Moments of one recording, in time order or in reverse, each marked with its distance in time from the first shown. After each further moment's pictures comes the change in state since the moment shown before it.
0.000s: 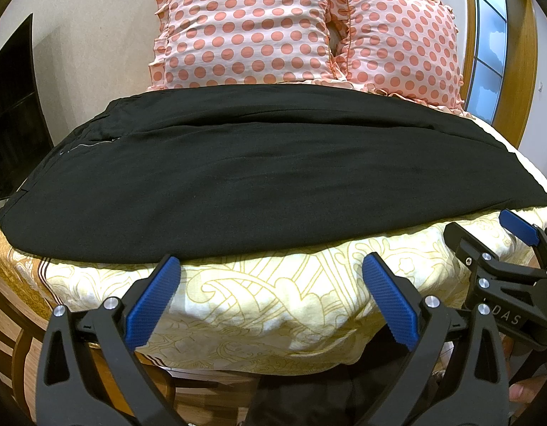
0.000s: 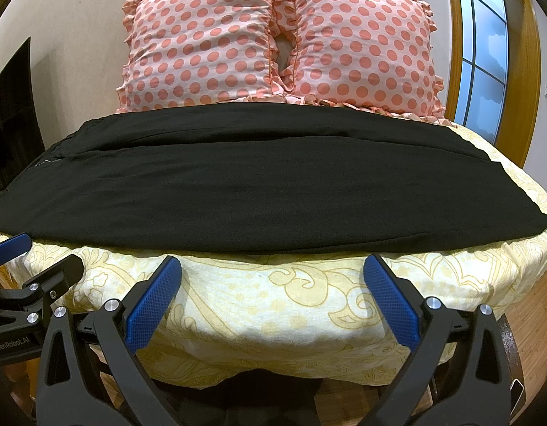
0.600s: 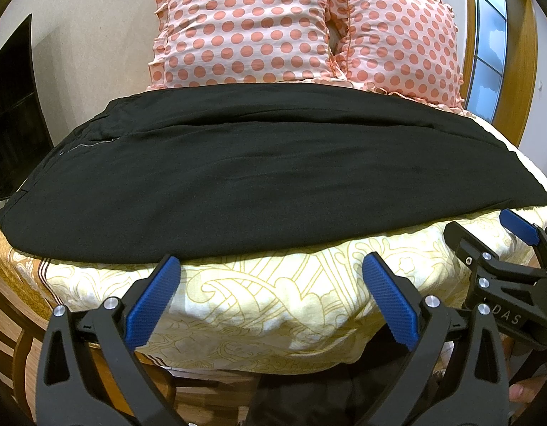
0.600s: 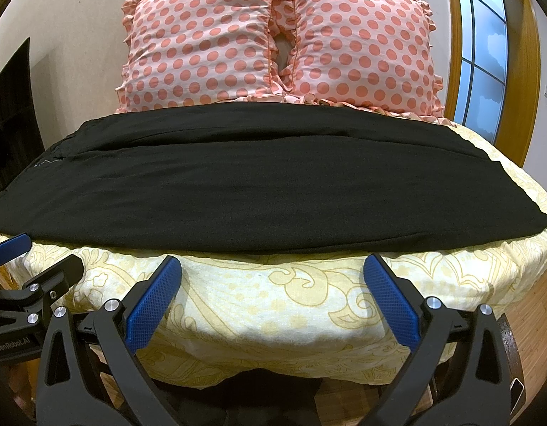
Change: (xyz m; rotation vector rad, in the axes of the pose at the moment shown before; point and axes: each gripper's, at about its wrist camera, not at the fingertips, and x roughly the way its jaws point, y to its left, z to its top) left arm 0.000 0.000 0.000 0.001 0.004 0.000; right arm -0.001 0.000 0.002 0.001 0.001 -0.001
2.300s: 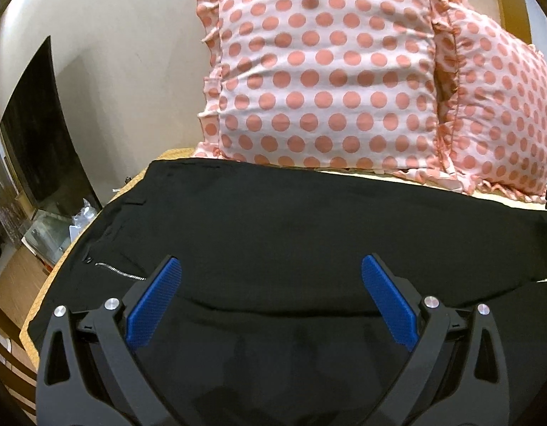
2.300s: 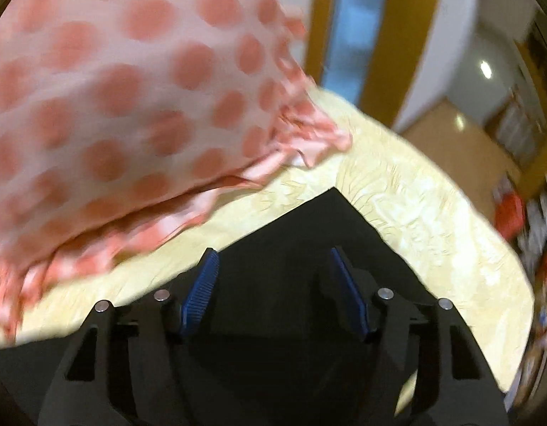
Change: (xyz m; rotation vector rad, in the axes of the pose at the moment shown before) left arm 0.084 0.067 0.186 -0.096 -0.038 0.258; right arm 0.261 -0.296 0.261 0.466 0.349 -0.564
